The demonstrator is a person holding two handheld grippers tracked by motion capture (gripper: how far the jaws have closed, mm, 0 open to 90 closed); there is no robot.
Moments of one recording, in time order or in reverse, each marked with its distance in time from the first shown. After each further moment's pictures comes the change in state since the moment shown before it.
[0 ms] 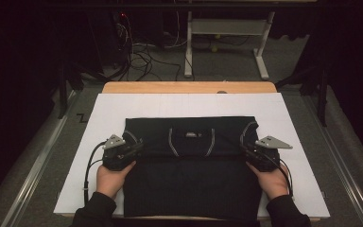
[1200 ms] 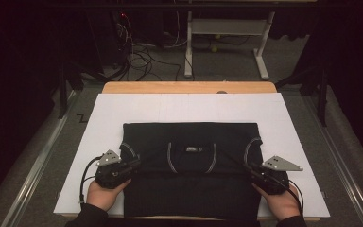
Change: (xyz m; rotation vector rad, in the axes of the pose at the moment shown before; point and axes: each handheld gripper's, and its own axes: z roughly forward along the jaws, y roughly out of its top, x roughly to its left) left arm -0.014 -0.031 -0.022 0.120 -0.064 0.026; right arm 0.017 -0.035 -0.042 0.053 0.062 -0.030
